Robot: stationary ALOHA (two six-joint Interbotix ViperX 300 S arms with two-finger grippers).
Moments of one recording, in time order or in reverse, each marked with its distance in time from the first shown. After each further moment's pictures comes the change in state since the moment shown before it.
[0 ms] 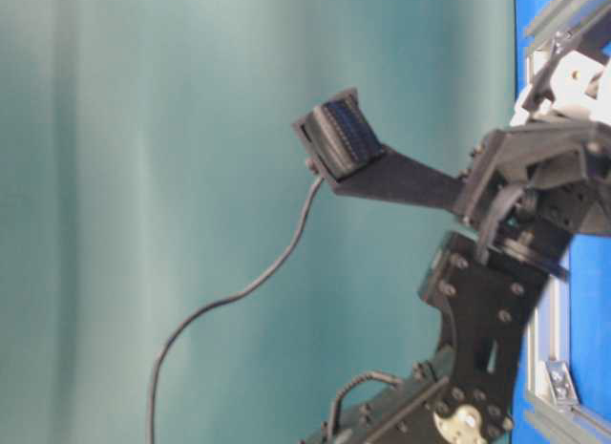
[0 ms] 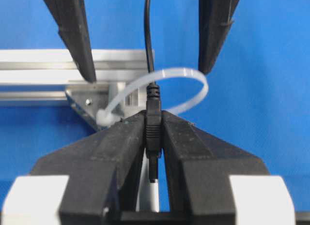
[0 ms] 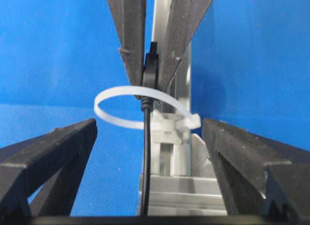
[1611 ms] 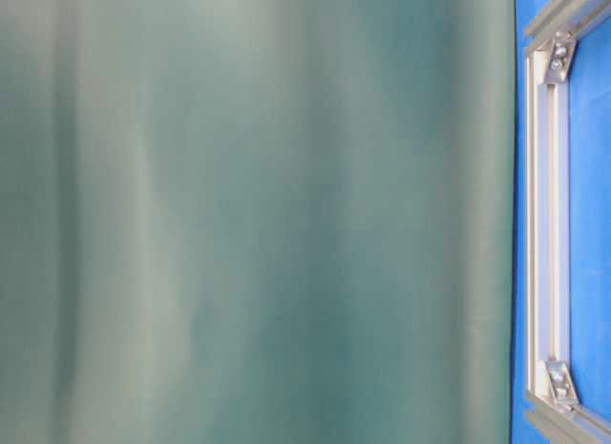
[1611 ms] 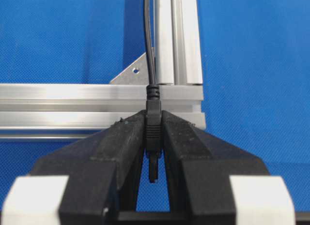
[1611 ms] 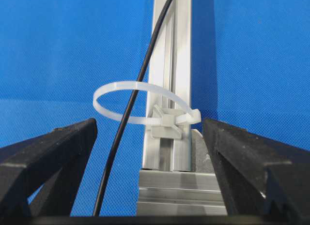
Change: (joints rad) left arm -0.020 -0.735 0.974 -0.002 -0.075 -0.057; right arm 0.000 0.000 0.000 0.002 0.015 -0.002
